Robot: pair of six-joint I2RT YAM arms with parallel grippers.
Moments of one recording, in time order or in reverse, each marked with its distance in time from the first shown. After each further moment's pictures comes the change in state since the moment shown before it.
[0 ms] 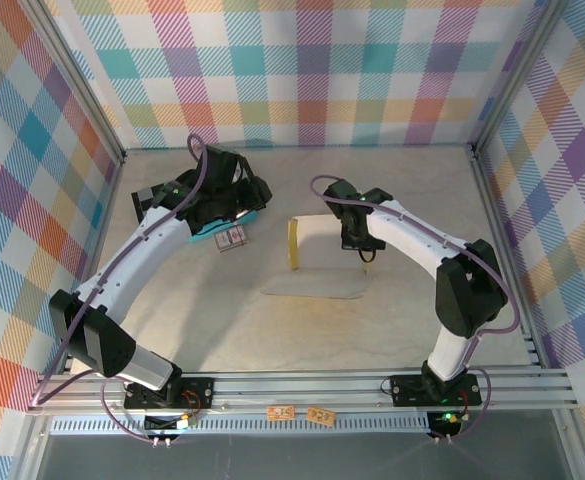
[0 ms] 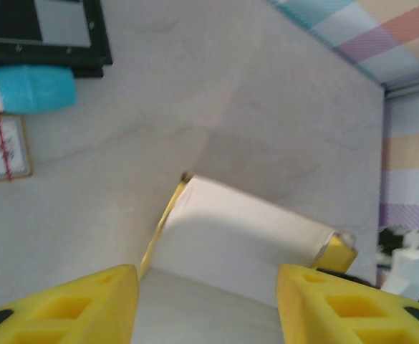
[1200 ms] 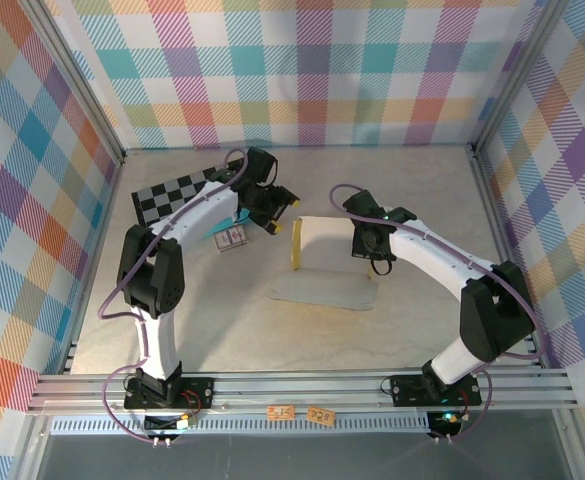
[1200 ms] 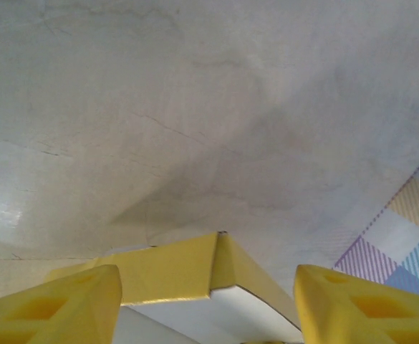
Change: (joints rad) left arm 0.011 0.478 0.156 0.066 0.257 -0.475; right arm -0.028 -0.188 -0.256 0.220 -0.071 -0.061
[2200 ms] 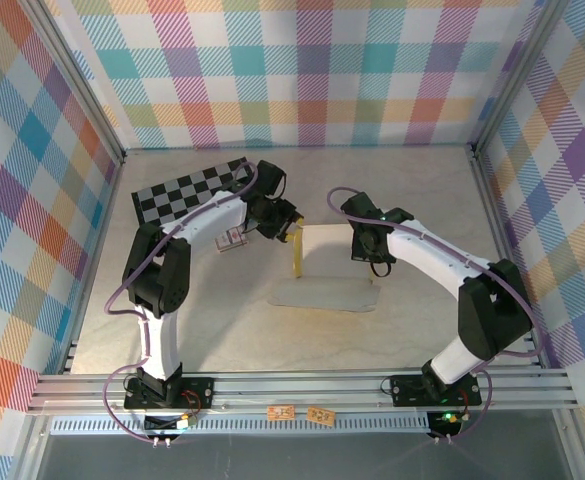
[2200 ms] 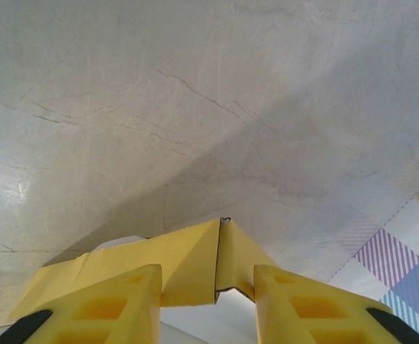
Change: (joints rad) left arm -0.046 0.003 -0.092 0.079 0.032 -0.043; right arm 0.007 0.014 0.000 -0.029 0.002 -0.003
